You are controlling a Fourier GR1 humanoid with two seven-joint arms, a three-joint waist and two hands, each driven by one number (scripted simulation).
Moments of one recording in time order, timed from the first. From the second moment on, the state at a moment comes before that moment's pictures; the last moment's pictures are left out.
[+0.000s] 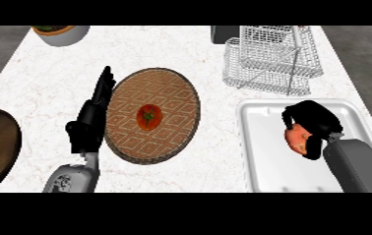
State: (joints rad) left arm -0.14 0.08 -0.11 -1.55 -0.12 0.21 0.05; right arm -0.34 -0.43 0.15 -0.99 1.15 0.16 -0.34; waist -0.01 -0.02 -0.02
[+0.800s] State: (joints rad) left arm -0.14 0.08 -0.11 -1.54 -0.12 0.21 0.05; right arm -0.65 -0.03 0.20 -1.32 1.36 0.42 0.85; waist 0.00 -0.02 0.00
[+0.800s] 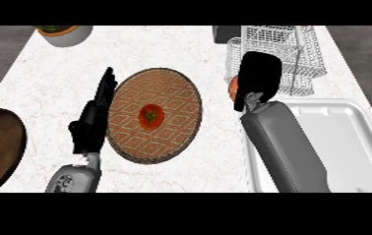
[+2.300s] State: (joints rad) left arm -0.15 0.07 -0.10 -1.56 -0.13 0.19 0.05; right arm -1.15 -0.14 -0.16 -1.23 1.29 0.48 0.90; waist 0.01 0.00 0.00
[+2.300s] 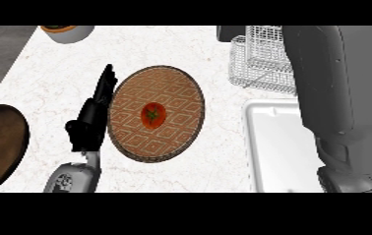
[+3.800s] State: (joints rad) left arm -0.14 0.05 -0.08 -1.55 -0.15 0.20 0.05; right arm -0.96 -0.26 -0.49 -1.29 1.05 -0.05 0.87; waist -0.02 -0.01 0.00
